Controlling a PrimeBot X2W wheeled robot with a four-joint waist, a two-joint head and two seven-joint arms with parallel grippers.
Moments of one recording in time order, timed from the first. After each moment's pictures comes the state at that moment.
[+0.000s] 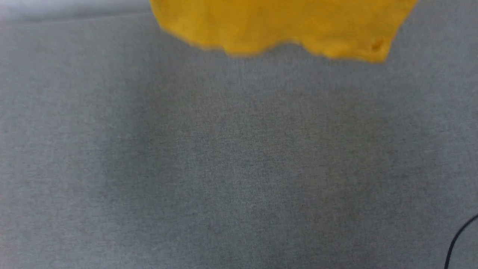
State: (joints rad) left arm -1.25 0.58 -0.11 0.05 -0.50 0.02 0.24; right arm -1.35 -0.74 0.18 0.24 0.57 0.13 0.24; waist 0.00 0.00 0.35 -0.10
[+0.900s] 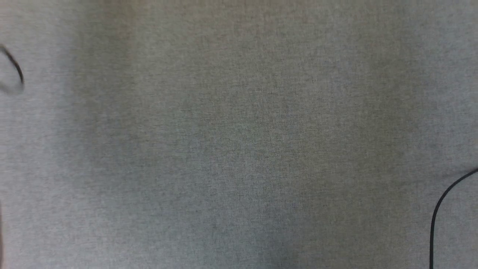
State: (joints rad) left arm -1.35 0.50 -0.16 0.44 -0.45 -0.01 -0.07; right arm -1.46 -0.55 0.43 0.63 0.55 0.13 -0.01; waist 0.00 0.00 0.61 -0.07
